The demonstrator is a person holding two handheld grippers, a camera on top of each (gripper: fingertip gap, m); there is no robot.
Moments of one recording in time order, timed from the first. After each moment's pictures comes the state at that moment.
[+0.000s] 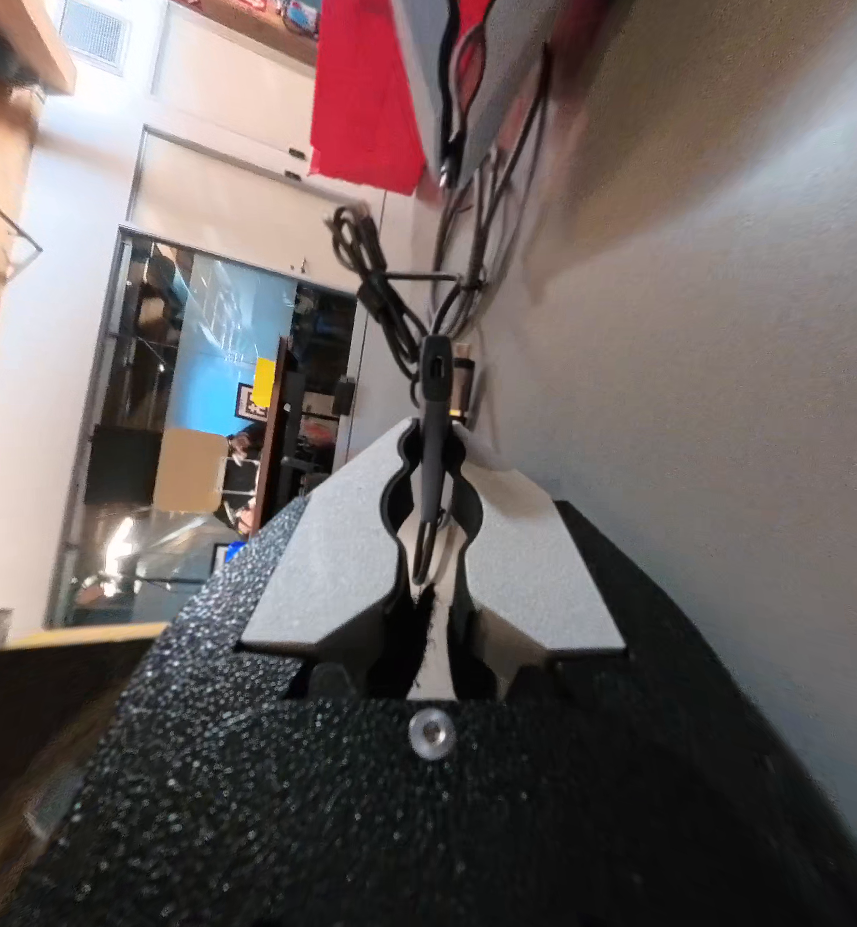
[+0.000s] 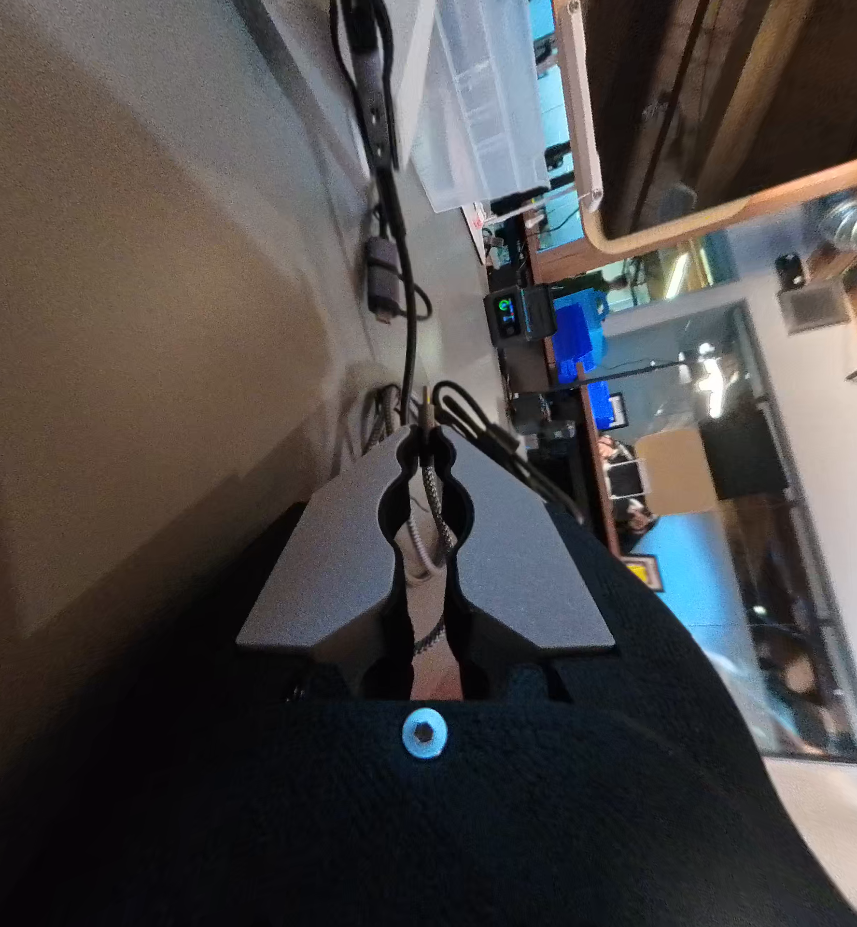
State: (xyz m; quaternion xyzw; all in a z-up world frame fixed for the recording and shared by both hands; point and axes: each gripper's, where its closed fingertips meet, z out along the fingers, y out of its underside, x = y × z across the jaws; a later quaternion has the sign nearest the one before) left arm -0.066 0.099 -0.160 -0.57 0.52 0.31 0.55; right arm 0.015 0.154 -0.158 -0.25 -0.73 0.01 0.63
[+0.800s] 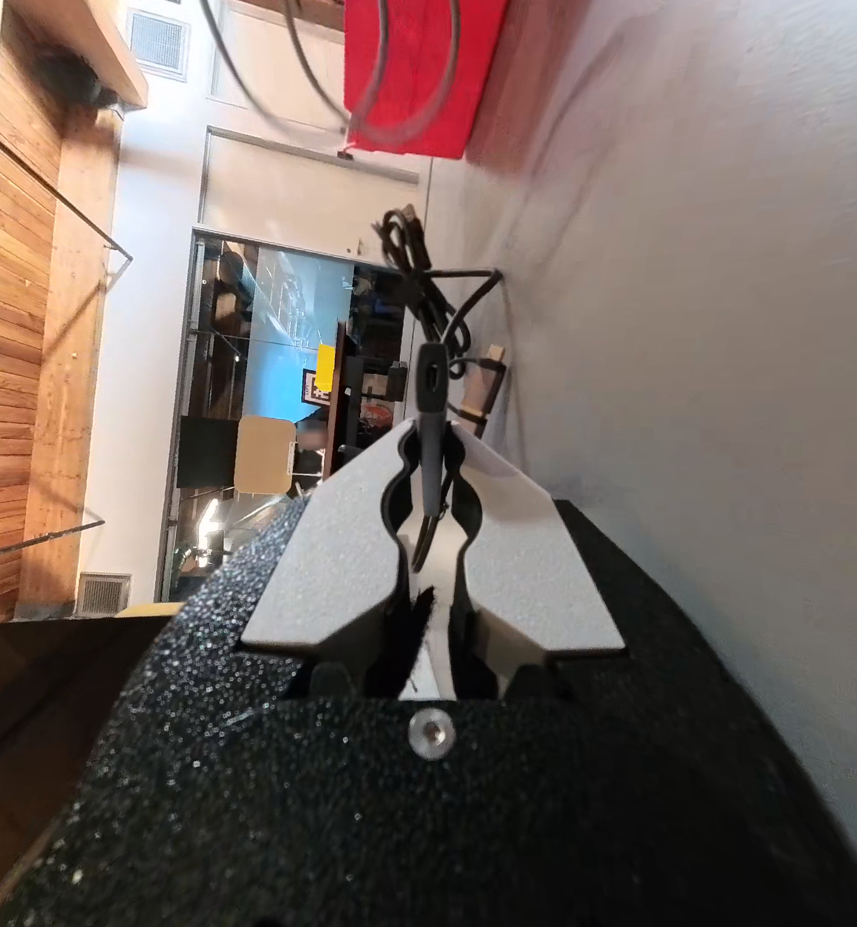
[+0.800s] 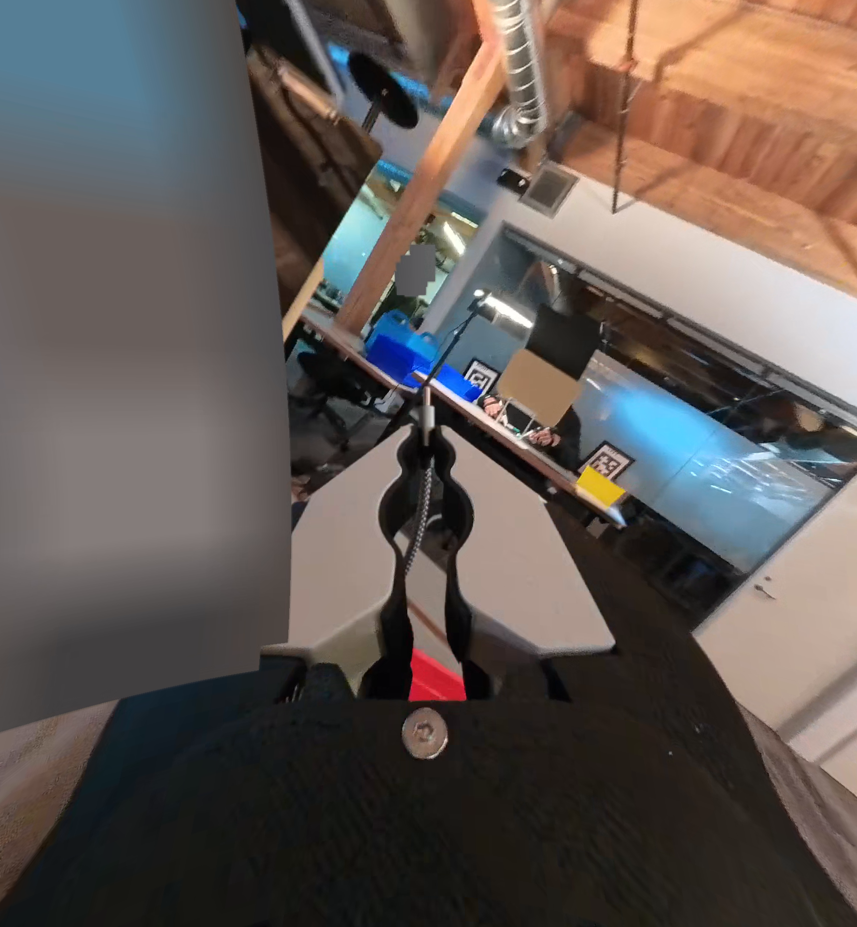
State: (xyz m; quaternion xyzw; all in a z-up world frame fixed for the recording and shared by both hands) left arm -0.072 0.115 -0.149 -0.54 0.51 0.39 0.54; right arm 0.130 0.224 0.131 -0.42 -0.46 0.18 0.76
